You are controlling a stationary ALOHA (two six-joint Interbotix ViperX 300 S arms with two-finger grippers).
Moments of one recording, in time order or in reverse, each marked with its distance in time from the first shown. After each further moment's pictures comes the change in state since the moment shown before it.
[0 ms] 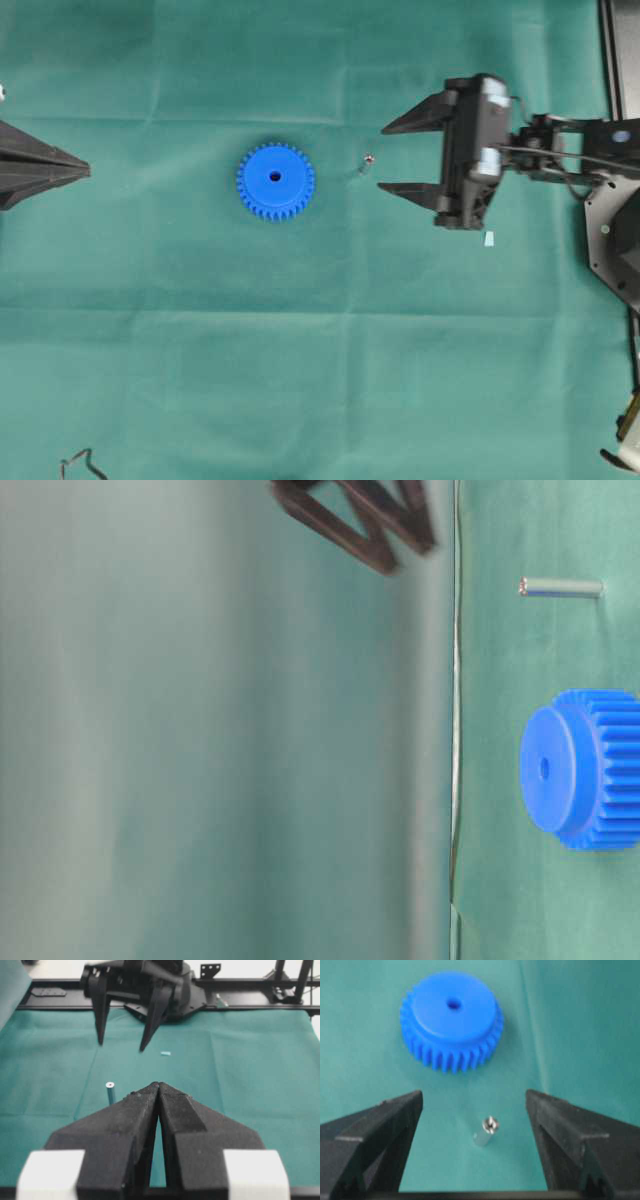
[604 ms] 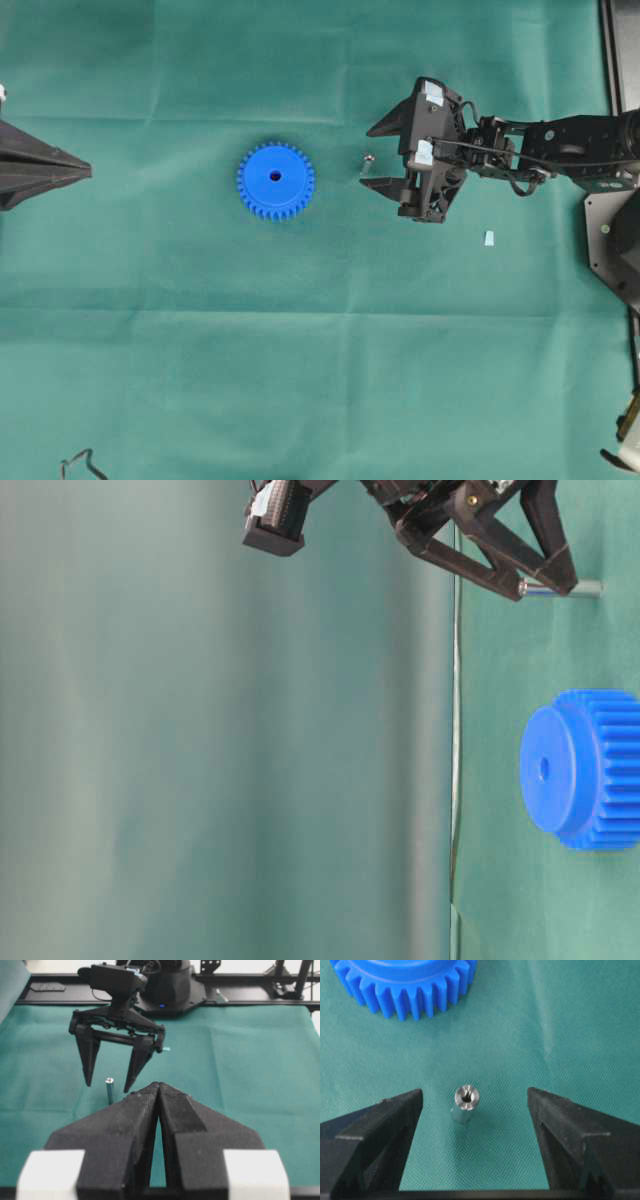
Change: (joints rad) left arm 0.000 0.003 0.000 0.000 0.011 -0.003; right arm -0.052 0.273 -0.040 0.041 -0.110 0.002
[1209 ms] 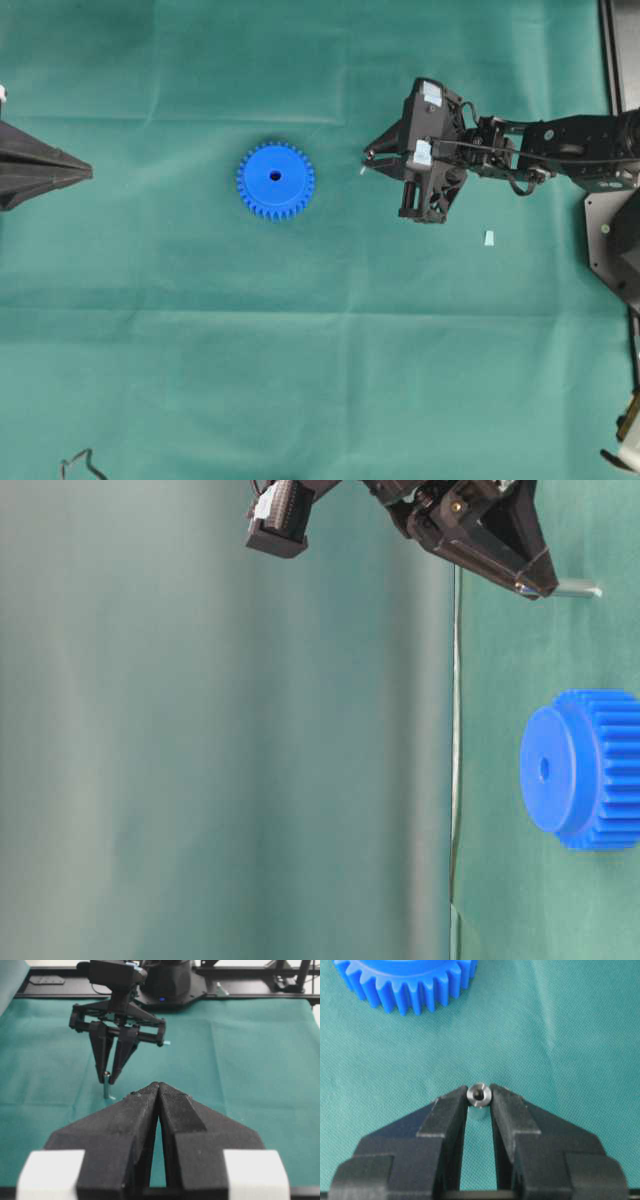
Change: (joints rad) left arm 0.000 -0.002 0.000 0.000 0.018 0.002; right arm 0.005 0.000 -0.003 0.002 0.032 -0.002
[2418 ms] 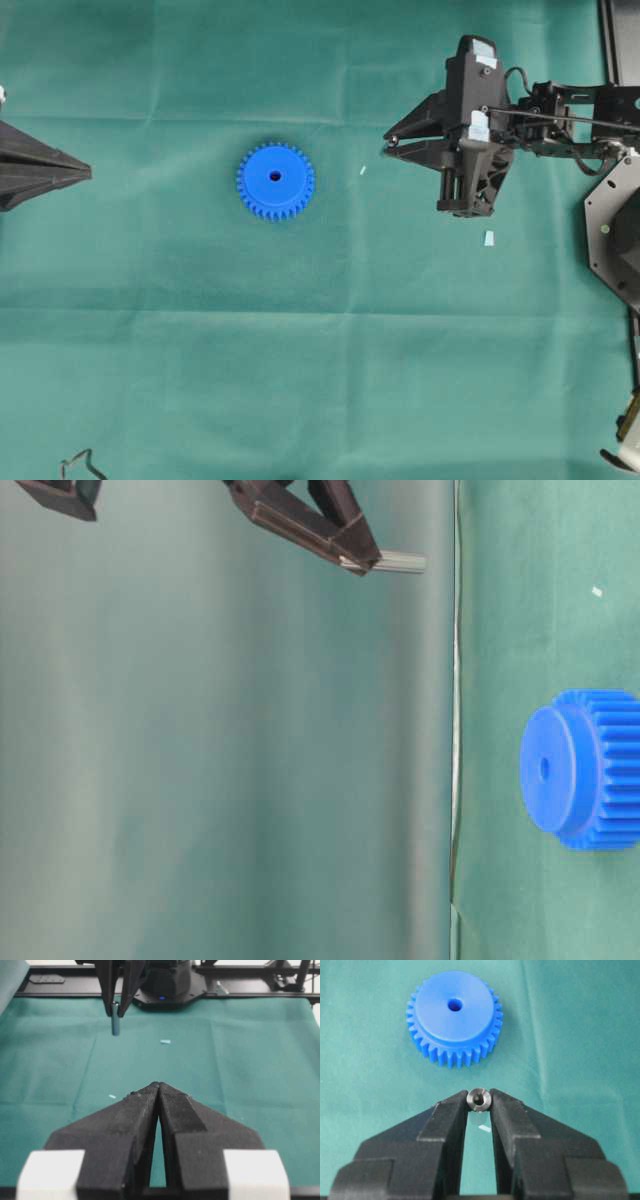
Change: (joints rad) left arm 0.000 -0.003 0.000 0.000 0.005 -0.005; right arm 0.037 -0.399 -0.117 0.000 0.512 0.003
